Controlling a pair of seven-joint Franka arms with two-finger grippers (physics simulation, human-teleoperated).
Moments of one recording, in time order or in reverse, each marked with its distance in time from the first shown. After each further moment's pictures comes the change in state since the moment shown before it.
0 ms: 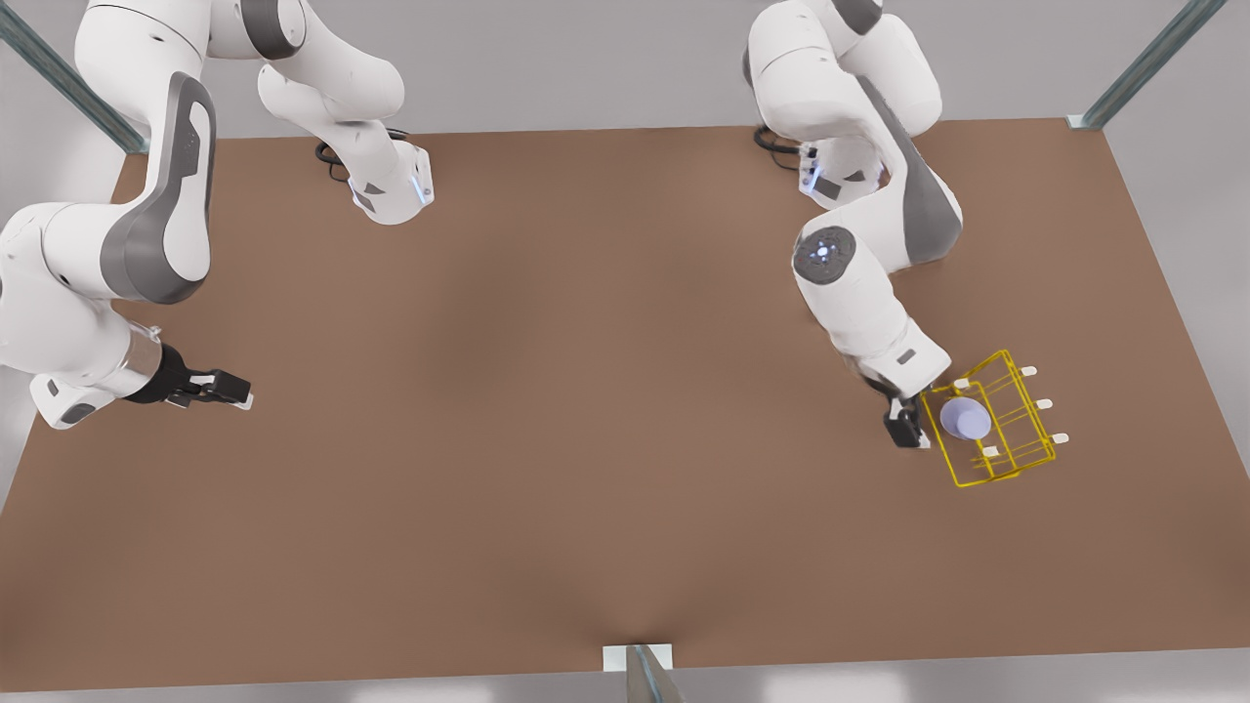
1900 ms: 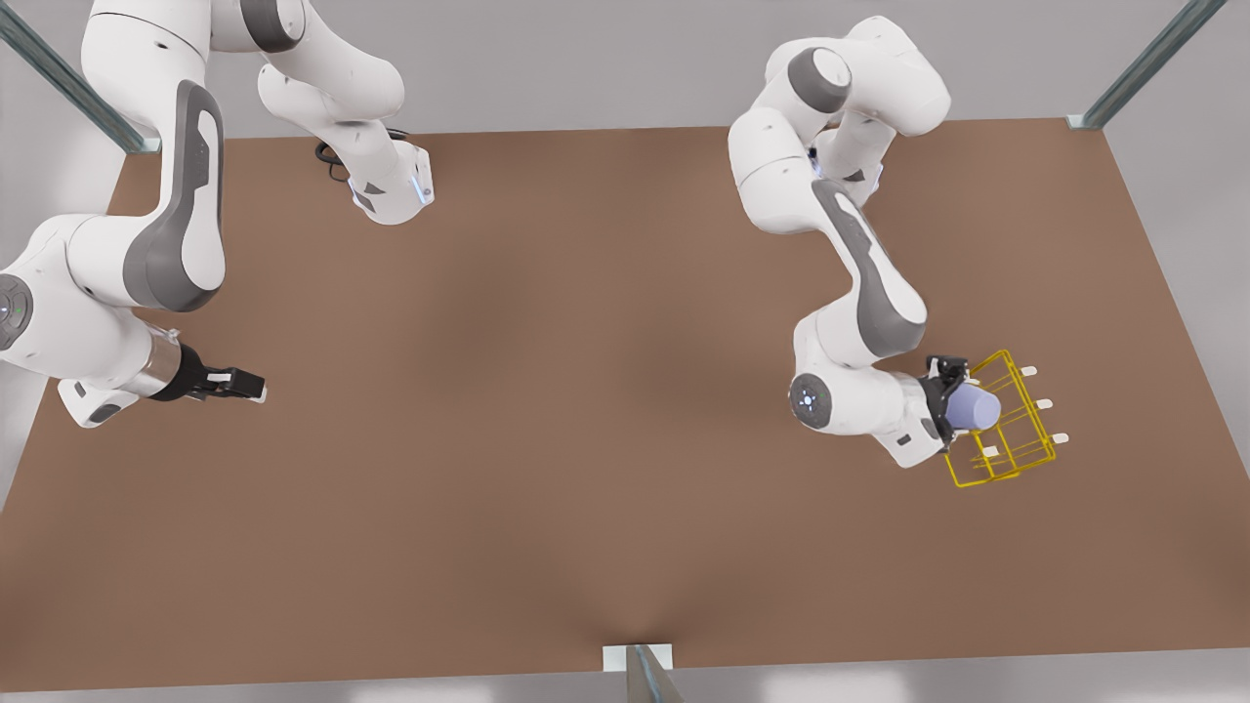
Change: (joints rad) left arm 0.140 0.428 -0.051 -0.166 0.165 -0.104 0.229; right arm -0.002 -0.028 -0.002 -0.112 -0.006 0.028 -0.005
